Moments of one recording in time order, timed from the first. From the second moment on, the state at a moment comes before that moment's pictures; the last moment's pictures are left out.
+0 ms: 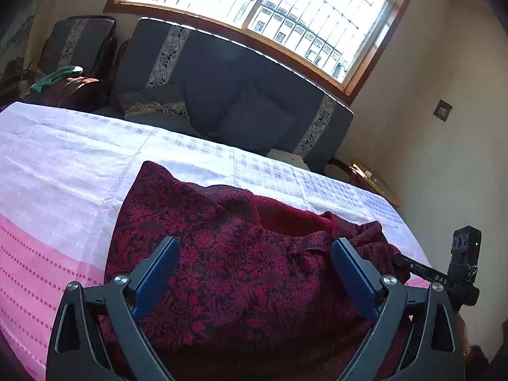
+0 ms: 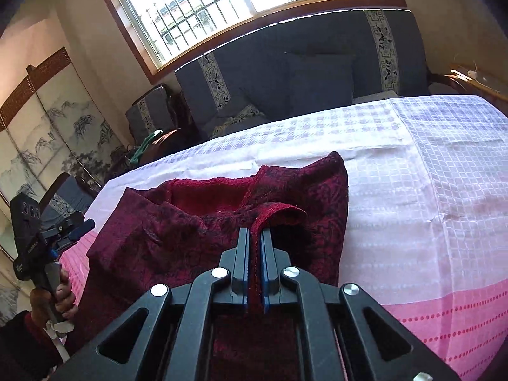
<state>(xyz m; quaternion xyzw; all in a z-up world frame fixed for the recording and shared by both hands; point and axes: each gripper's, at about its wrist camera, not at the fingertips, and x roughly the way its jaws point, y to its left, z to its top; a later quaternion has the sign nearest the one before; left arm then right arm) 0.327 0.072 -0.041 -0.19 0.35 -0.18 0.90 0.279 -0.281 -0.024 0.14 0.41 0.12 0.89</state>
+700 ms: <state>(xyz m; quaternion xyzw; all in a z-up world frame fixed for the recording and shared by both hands) 0.373 0.080 -0.069 -0.17 0.38 -0.06 0.91 0.358 -0.292 -0.050 0.10 0.49 0.06 0.87</state>
